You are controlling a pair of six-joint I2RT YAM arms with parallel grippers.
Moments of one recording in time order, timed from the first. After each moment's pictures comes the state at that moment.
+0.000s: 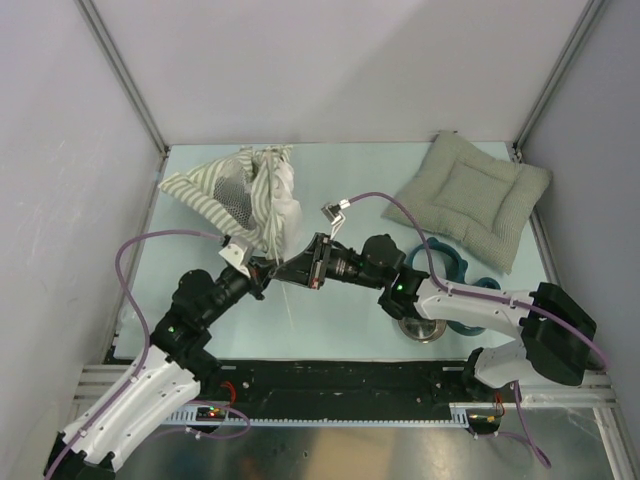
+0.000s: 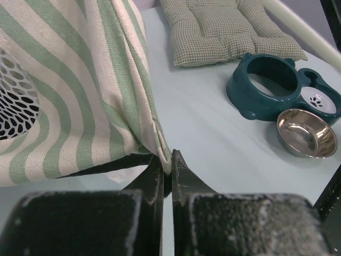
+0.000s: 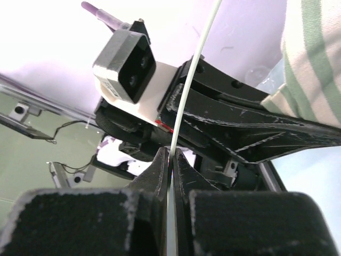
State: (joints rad) left arm -0.58 0.48 0.38 0.04 0.18 -0.10; right arm 1.03 1.40 0.86 0.69 -0.32 1.09
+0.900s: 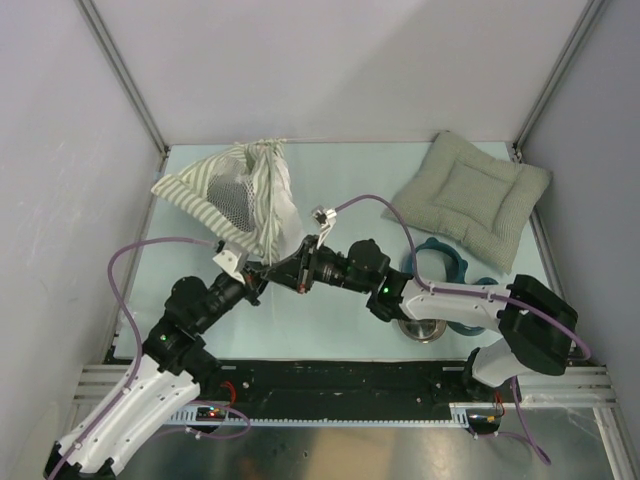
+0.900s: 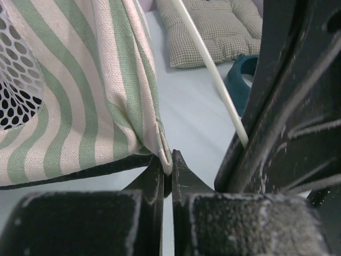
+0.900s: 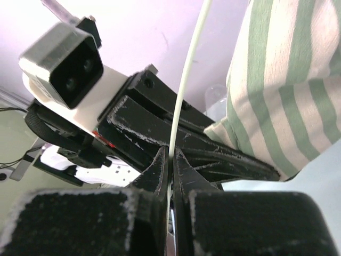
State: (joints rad) left arm -0.59 0.39 0.39 -0.06 0.16 -0.10; right arm 1.07 1.50 0.87 0.74 -0.22 0.80
